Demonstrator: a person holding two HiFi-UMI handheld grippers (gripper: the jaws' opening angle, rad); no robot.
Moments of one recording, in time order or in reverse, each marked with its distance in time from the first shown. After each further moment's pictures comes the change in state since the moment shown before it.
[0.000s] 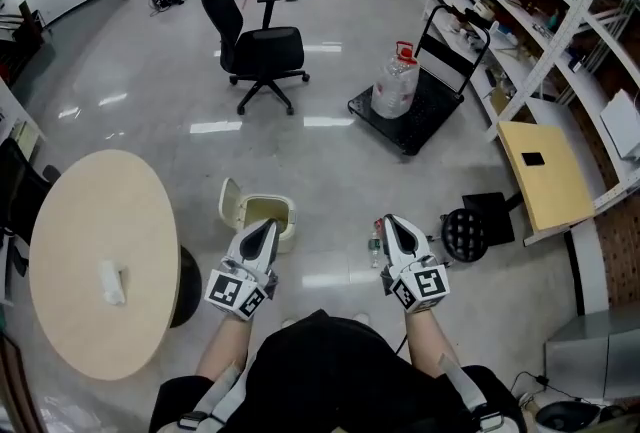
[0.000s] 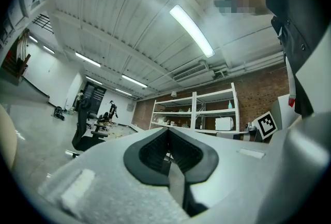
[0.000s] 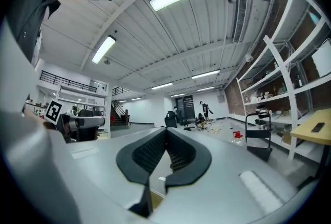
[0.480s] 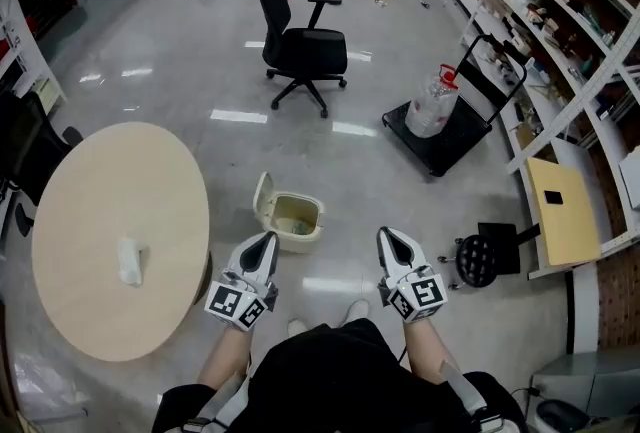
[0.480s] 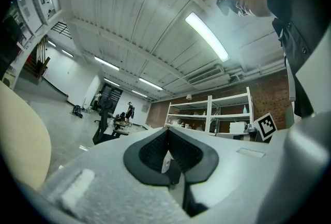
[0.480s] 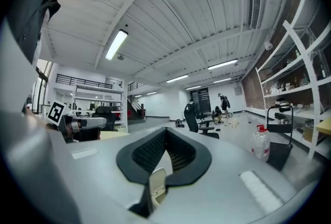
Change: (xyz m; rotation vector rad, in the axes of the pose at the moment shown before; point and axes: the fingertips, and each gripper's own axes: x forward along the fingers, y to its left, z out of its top) left arm -0.098 0.081 0.008 -0.048 -0.033 0.161; right arm 0.065 0.112 -0.021 -0.019 0.071 0.183
